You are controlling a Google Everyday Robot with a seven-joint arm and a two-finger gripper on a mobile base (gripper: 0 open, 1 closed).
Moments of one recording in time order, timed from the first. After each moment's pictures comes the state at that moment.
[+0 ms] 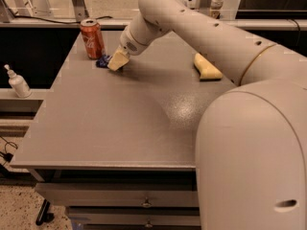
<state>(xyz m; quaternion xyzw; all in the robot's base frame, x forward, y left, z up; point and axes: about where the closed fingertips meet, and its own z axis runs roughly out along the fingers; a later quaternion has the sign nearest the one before) 0.743 0.113 0.837 -0.58 0.73 0.14 0.33</state>
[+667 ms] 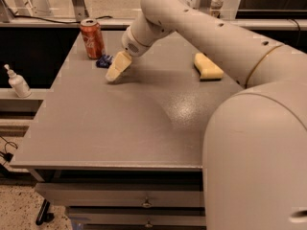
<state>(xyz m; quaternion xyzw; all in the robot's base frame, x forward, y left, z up) 0.730 0.109 0.842 -0.58 0.73 0.14 0.33</state>
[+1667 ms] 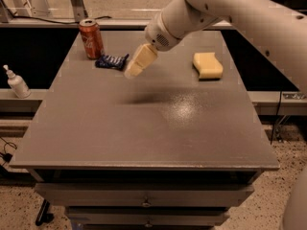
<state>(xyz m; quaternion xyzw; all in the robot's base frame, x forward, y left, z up) 0.658 0.046 0.903 -0.58 0.71 0.17 0.35</state>
